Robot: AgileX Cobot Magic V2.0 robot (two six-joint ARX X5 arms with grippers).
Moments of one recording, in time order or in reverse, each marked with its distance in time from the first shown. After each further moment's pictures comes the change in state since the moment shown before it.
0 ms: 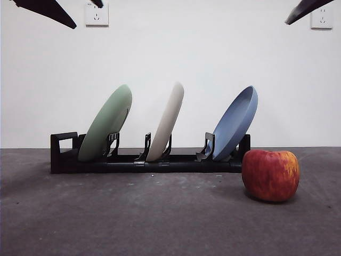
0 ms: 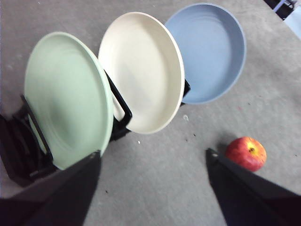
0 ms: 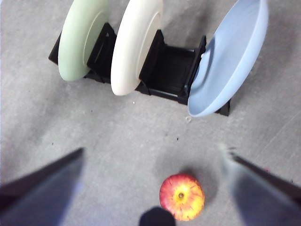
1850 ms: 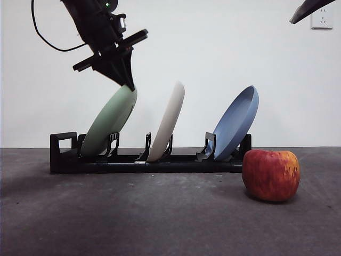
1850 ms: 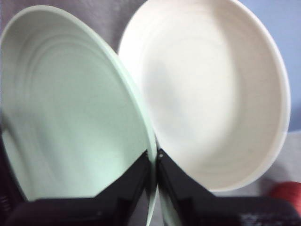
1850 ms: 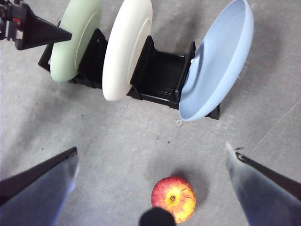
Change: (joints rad) left arm -0.077 0.640 0.545 -0.167 -0.093 -0.107; right arm 0.000 0.002 0.012 -0.003 0.042 0.000
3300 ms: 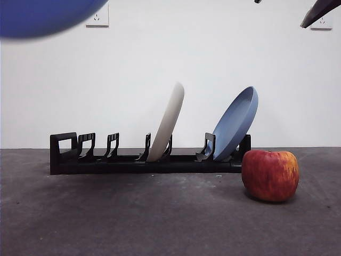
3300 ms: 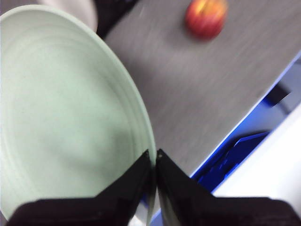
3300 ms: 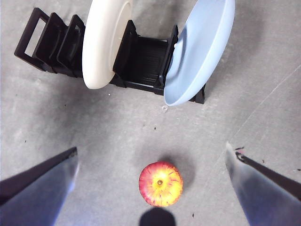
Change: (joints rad) left arm -0.914 -0.856 -0.631 -0.345 -0.734 -0.245; right arm 0.000 0.002 0.000 -0.055 0.062 0.000
